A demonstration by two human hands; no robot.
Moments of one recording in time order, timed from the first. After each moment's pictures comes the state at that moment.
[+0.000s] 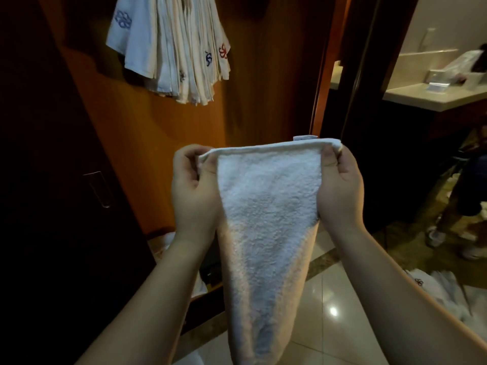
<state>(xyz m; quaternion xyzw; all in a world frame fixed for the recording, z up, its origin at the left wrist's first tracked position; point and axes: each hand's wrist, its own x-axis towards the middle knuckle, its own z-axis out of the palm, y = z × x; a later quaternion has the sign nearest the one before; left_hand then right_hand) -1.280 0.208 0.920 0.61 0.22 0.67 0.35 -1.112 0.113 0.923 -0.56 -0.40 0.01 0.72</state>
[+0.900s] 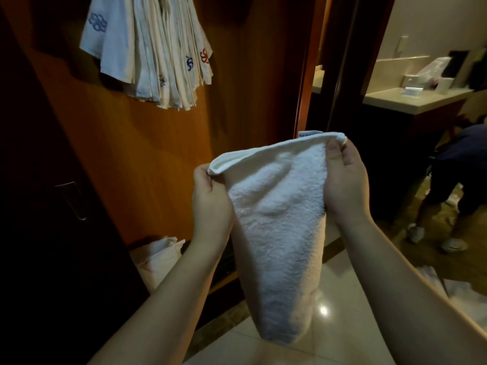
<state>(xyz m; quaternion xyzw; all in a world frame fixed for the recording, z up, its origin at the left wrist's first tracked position) -1.228 0.212 0.903 0.59 0.32 0.54 0.50 -1.073 0.104 0.936 -0.59 -0.38 0.01 0.71</state>
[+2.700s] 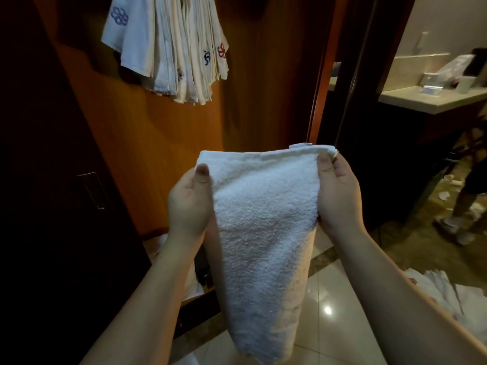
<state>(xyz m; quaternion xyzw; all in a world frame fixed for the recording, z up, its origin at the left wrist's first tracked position) -1.290 0.235 0.896 0.63 0.28 0.57 0.44 -1.102 0.120 0.910 -0.57 -0.40 0.11 0.71</state>
